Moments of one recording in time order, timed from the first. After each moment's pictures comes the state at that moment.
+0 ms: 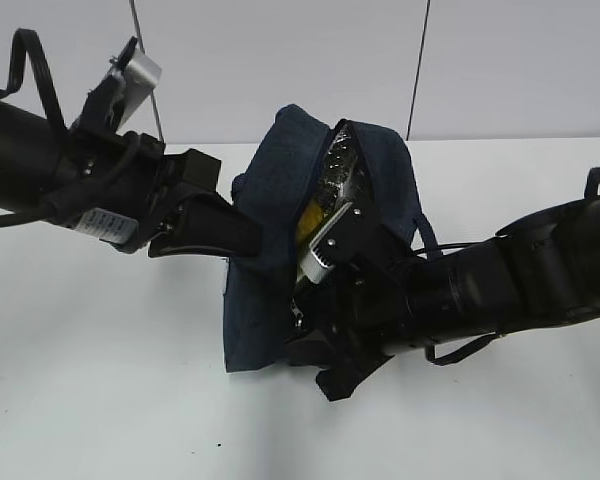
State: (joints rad) left arm -0.39 1.53 -0.94 -1.19 0.81 0.80; right arm 0.46 1.80 -0.81 1.79 0.48 -2.12
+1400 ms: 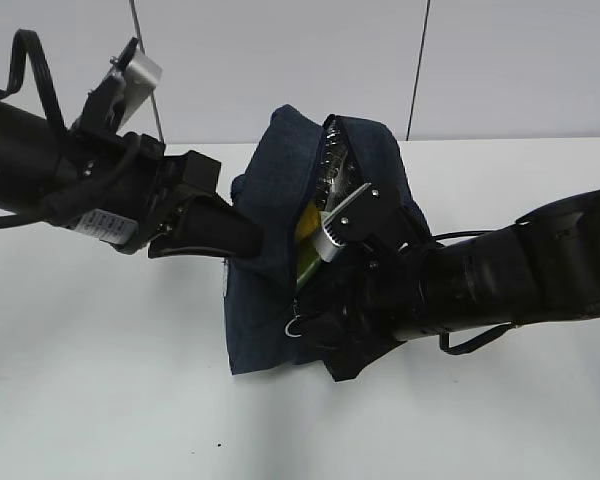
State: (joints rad) left arm -0.39 1.53 -0.94 -1.19 0.81 0.80; right arm 0.46 1.74 -0.79 1.79 0.42 -2.07
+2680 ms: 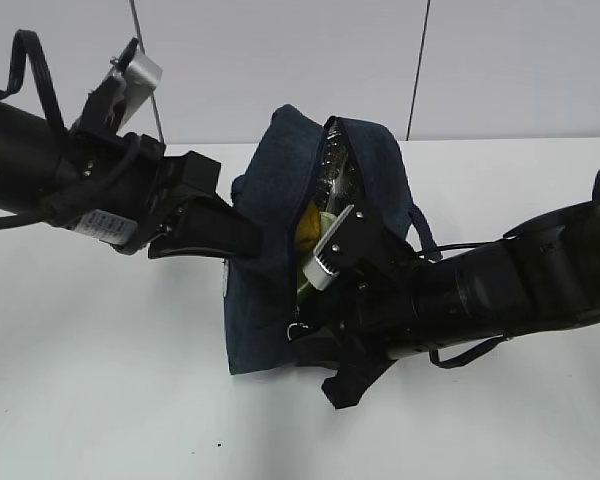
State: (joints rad) left arm -0.39 1.53 -0.94 -1.19 0.81 0.81; right arm 0.46 1.79 -0.79 1.76 0.52 -2.15
